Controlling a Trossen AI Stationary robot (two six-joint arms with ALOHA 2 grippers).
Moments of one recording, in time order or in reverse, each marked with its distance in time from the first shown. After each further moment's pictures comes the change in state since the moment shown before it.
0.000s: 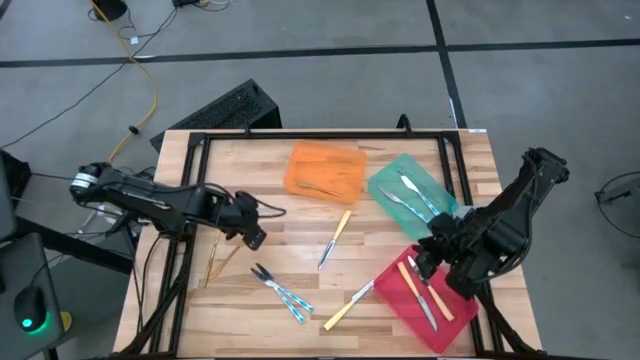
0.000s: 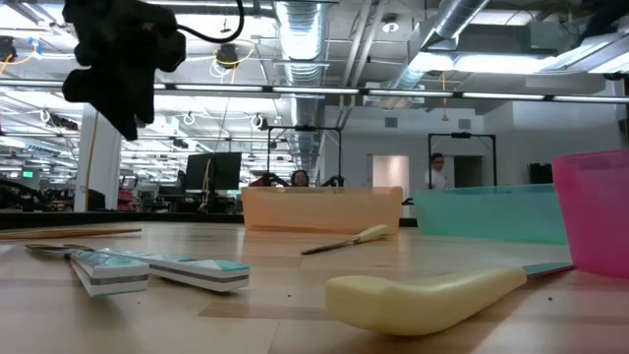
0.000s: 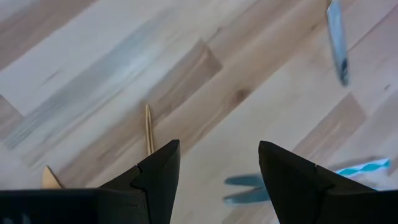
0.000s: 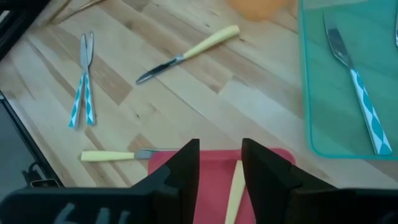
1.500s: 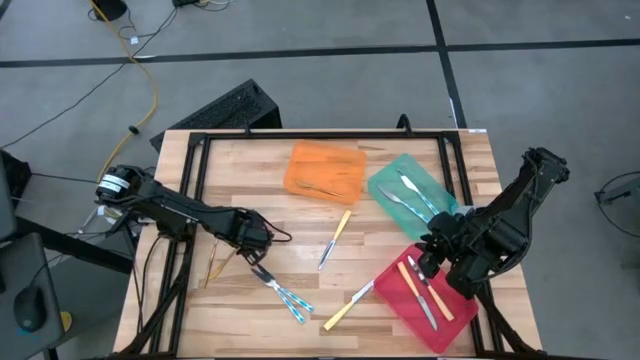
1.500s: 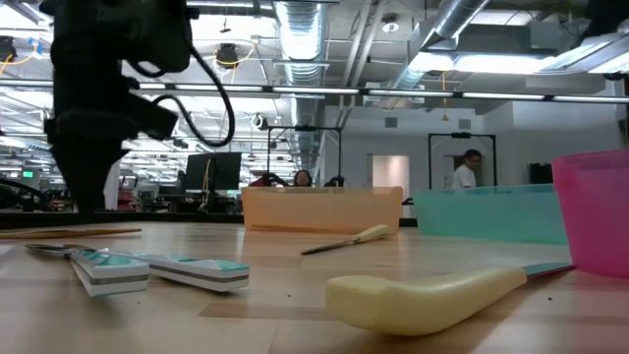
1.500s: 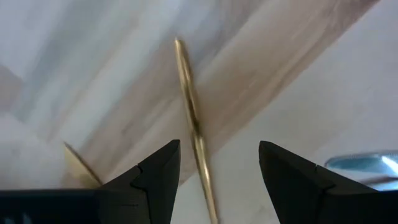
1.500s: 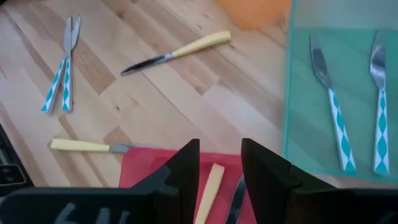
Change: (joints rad) left arm -0.047 0.296 -0.094 -0.002 0.039 0.072; right arm -0.001 -0.003 -0.001 -0.055 0.009 -0.119
